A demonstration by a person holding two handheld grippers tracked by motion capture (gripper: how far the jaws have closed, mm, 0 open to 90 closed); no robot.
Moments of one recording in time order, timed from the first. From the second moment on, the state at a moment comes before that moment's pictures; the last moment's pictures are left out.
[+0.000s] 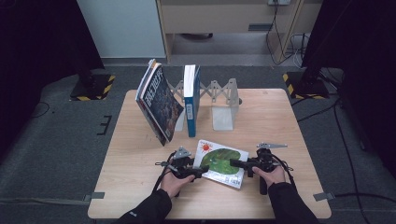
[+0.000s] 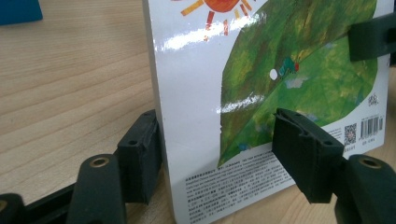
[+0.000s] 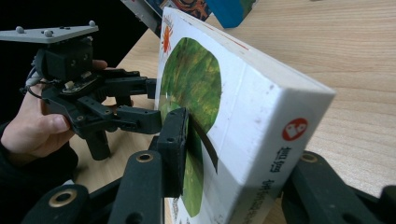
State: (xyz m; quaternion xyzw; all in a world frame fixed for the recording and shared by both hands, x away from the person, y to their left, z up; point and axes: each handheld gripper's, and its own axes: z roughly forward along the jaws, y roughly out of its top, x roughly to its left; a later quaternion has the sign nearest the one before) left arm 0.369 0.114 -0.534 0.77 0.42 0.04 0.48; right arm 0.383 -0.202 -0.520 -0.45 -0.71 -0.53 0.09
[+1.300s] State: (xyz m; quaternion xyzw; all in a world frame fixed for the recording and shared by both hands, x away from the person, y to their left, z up) left arm 0.370 0.123 -0.526 0.76 0.43 0.06 0.48; right arm 0.379 -0.208 -0.504 -0.45 -0.68 -0.57 0.05
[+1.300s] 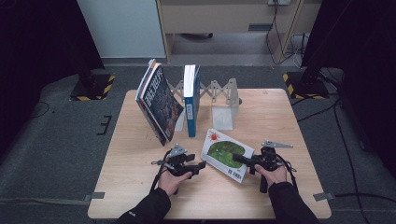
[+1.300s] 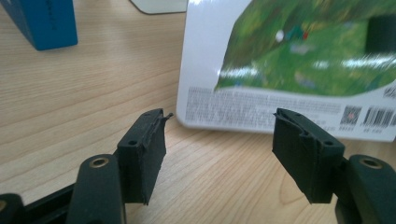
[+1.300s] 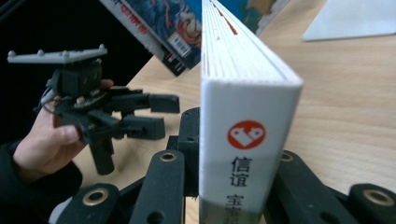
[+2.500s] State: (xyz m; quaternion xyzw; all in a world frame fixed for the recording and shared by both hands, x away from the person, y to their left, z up) left arm 0.380 0.171 -0.528 0.78 0.47 0.15 0.38; right arm 0.390 -0.231 -0.471 -0.48 -0.65 -0.58 -0.11
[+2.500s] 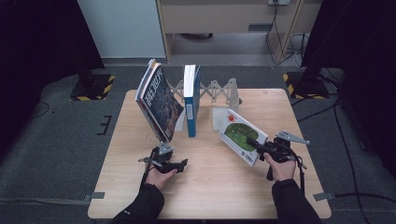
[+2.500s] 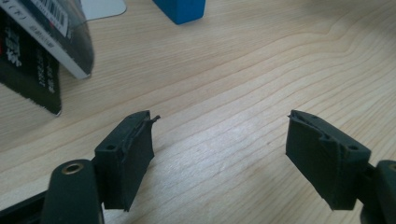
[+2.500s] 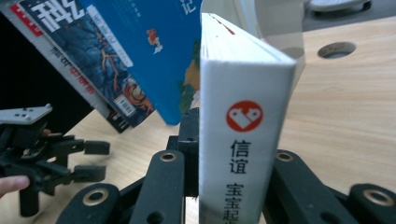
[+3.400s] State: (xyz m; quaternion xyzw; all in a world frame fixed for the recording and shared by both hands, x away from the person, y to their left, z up) left arm 0.381 0.170 -0.536 0.81 0.43 0.18 0.34; right arm 0.419 -0.200 -0.457 -0.47 -0.65 -0.57 -0.19
